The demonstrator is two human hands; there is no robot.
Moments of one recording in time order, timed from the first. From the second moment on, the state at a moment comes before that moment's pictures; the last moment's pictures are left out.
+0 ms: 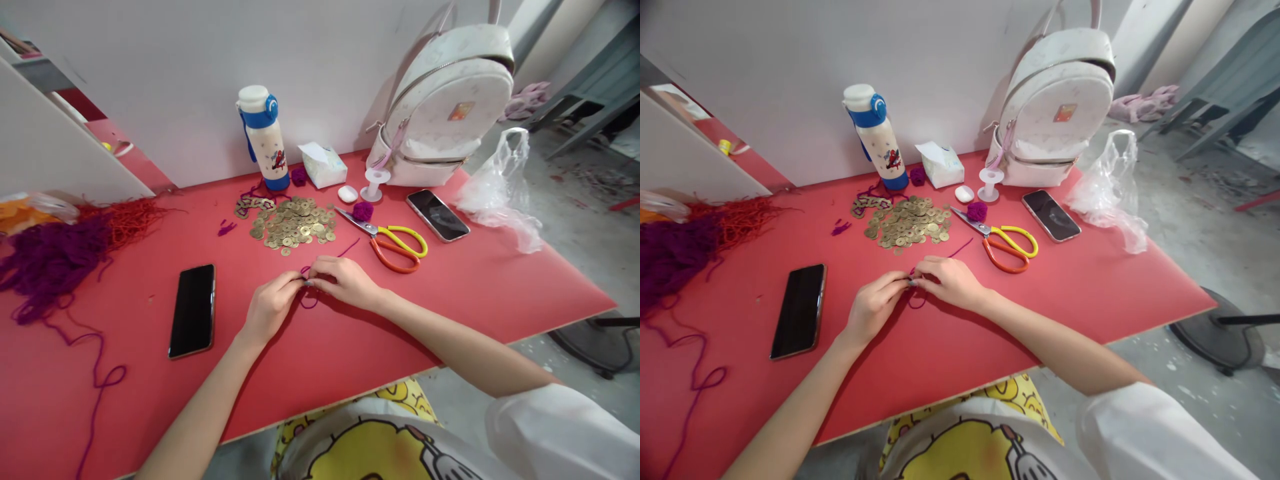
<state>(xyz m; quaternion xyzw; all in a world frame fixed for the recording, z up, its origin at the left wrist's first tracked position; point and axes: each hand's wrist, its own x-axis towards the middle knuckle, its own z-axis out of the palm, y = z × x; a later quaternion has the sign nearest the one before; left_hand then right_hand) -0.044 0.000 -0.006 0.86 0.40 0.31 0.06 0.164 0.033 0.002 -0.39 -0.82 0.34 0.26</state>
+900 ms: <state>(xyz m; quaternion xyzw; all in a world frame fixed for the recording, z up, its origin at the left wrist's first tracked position) -0.041 0.001 -0.006 0.83 0.41 0.36 0.14 0.167 0.040 0.000 -0.38 -0.76 0.42 0.33</state>
